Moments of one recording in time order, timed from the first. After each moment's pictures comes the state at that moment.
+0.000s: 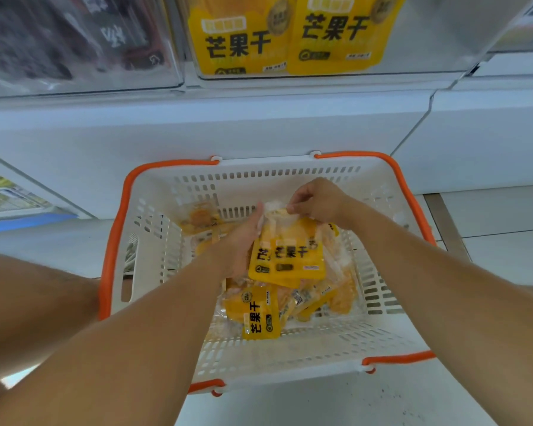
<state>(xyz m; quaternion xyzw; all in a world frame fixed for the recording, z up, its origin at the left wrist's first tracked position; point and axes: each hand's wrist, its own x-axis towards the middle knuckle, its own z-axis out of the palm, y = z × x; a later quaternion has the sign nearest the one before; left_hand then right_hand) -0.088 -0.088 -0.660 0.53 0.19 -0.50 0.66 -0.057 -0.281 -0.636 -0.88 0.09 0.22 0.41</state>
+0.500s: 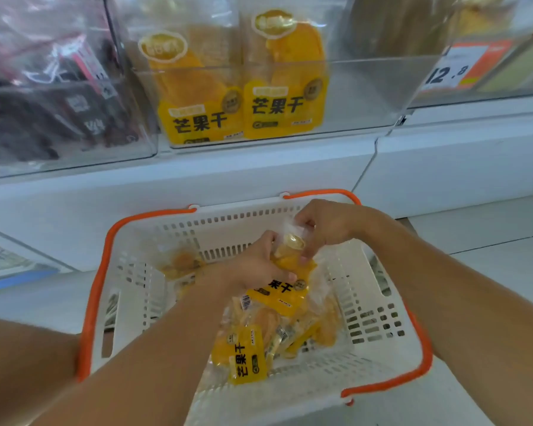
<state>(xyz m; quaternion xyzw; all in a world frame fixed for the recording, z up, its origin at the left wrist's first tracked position) -0.082 -0.132 -0.601 0.73 -0.09 -0.44 0.52 -0.065 -0.322 -0.545 -0.91 -0.04 0.33 0.23</state>
